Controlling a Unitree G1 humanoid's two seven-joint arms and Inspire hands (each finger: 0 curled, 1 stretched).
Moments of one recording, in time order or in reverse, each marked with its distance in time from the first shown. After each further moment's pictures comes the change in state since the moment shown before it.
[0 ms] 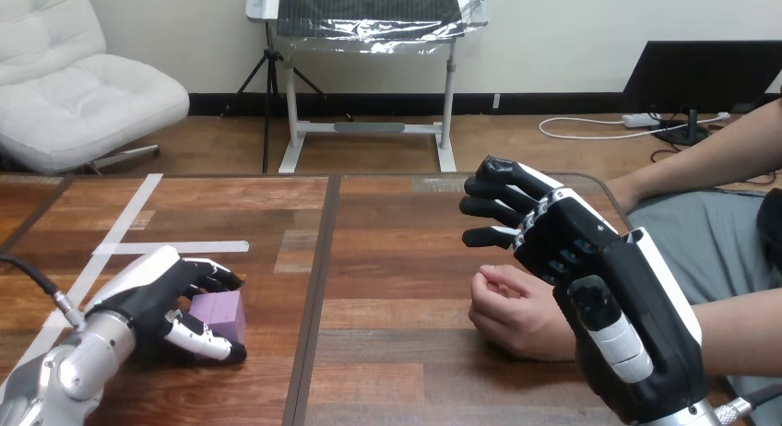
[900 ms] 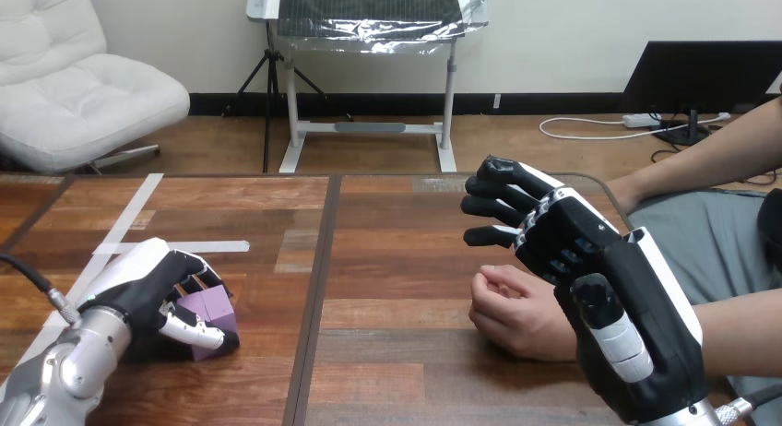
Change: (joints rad) left arm -0.006 0.000 -0.008 -0.002 0.014 0.035 0.066; right arm 0.000 0.000 0.000 0.000 -0.005 -0.004 -0.006
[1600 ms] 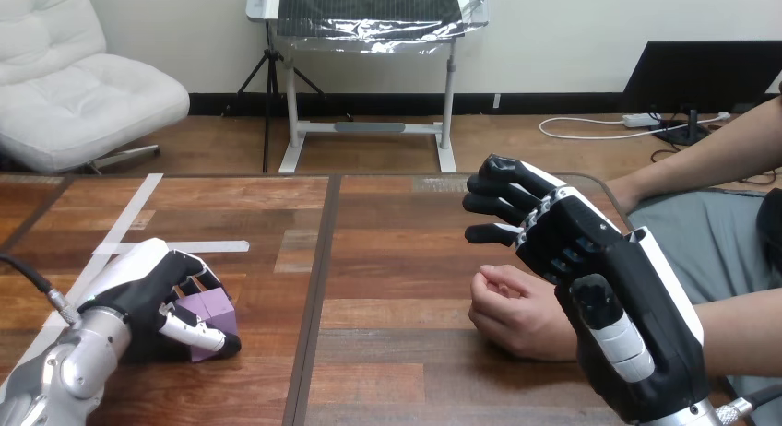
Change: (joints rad) left arm 0.002 0.000 -0.002 -0.002 0.000 0.006 0.005; right arm 0.000 0.000 0.000 0.000 0.008 0.000 0.001
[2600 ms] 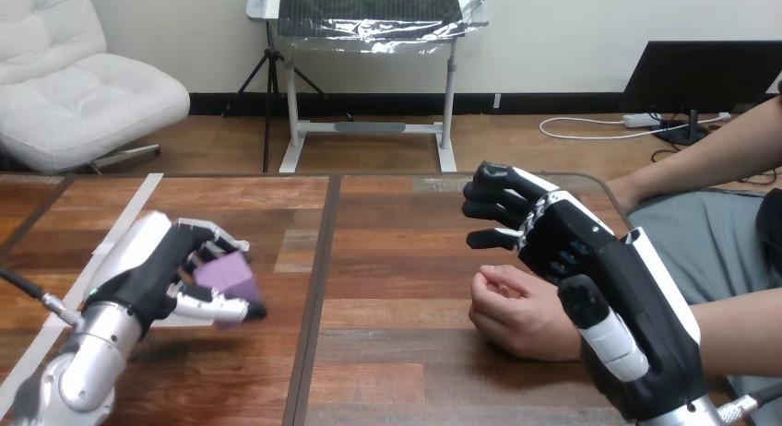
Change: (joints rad) left arm 0.150 -0.038 0.080 -0.303 -0.148 -0.006 0.054; right arm -0.011 -0.008 -0.022 0.008 -0.093 -0.001 -0.023
